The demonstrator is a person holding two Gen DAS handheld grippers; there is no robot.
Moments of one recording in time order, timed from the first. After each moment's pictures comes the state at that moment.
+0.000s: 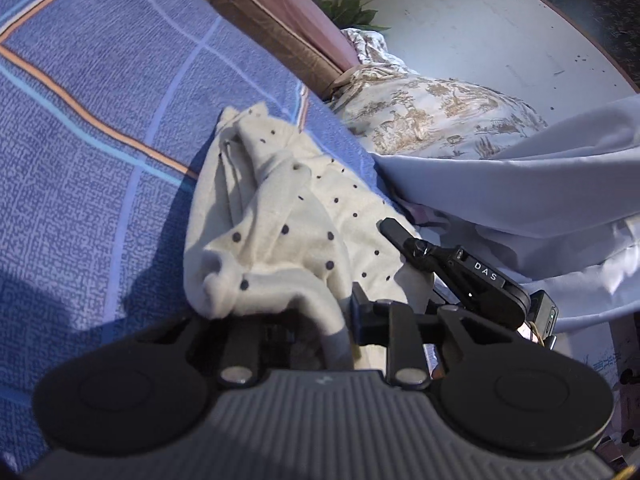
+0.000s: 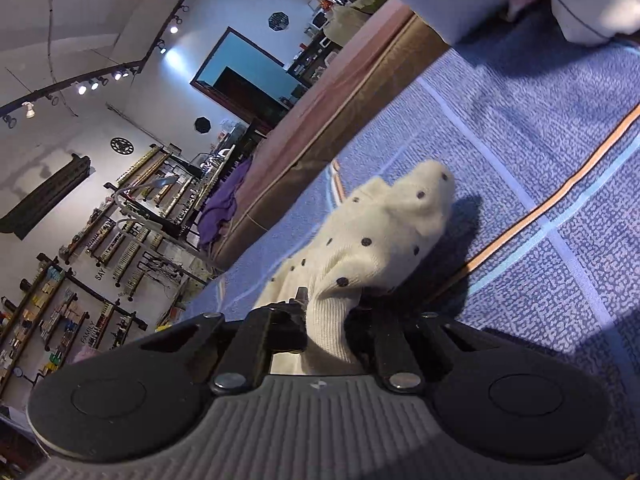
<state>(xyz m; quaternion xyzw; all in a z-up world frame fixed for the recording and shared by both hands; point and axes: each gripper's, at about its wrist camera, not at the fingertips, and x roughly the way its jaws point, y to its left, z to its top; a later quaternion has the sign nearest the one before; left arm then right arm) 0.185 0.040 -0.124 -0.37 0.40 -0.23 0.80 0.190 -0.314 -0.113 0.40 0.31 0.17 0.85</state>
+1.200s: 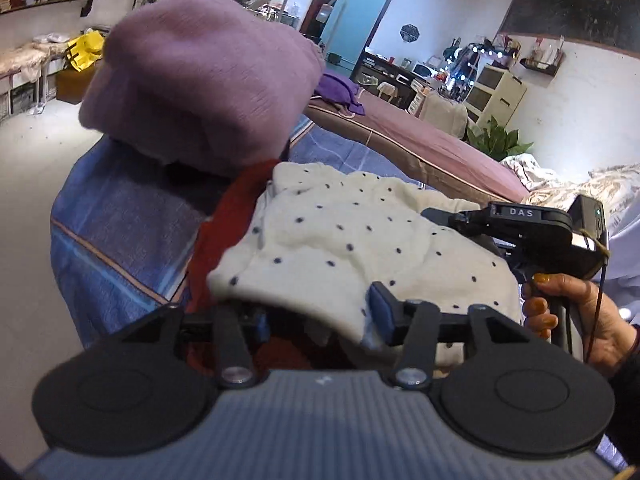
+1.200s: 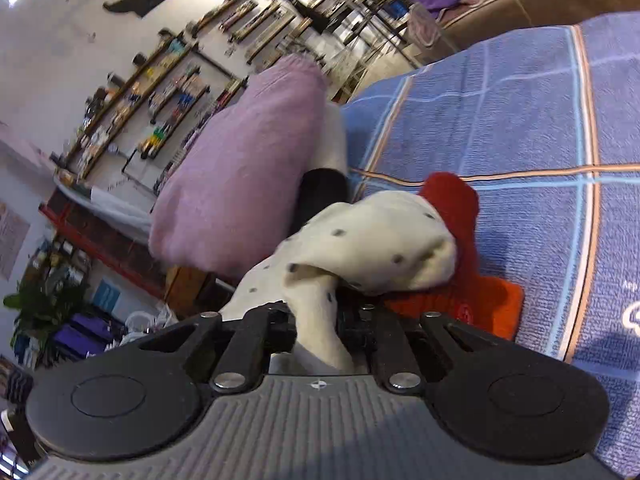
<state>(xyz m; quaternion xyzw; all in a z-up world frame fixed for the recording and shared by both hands) -0.180 0.326 0.037 -0.22 0.30 0.09 0.92 0.133 0.046 -0.037 0.28 0.43 0.45 0.73</state>
